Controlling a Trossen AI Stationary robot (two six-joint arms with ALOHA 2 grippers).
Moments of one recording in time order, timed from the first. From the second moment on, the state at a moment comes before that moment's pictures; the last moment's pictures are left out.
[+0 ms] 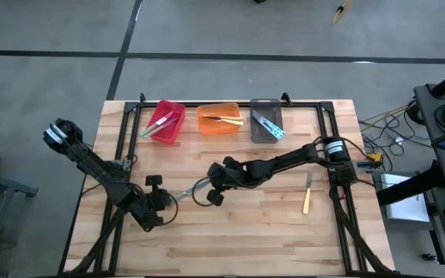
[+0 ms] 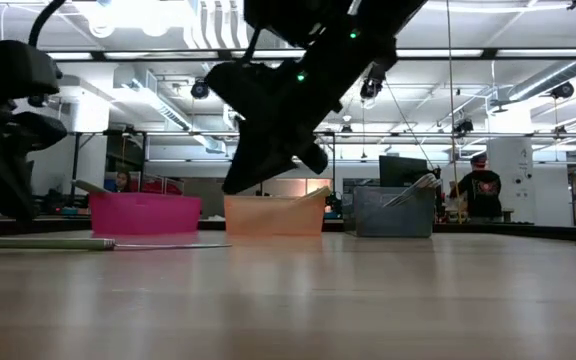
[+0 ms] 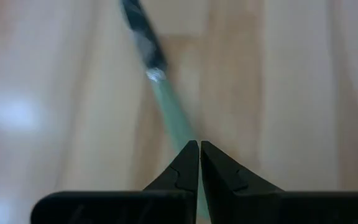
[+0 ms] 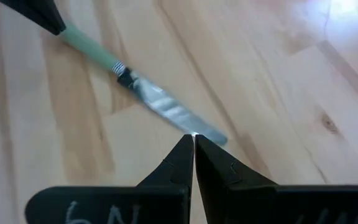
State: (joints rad) left arm -0.75 1.28 0.50 -0.44 -0.51 -0.73; right arm 0.12 2.04 1.42 -0.20 0.21 0.47
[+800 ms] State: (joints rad) left arm -0.76 1.29 0.41 -0.19 -0.66 -0.77; right arm 0.12 2.19 1.45 -0.02 0.26 0.32
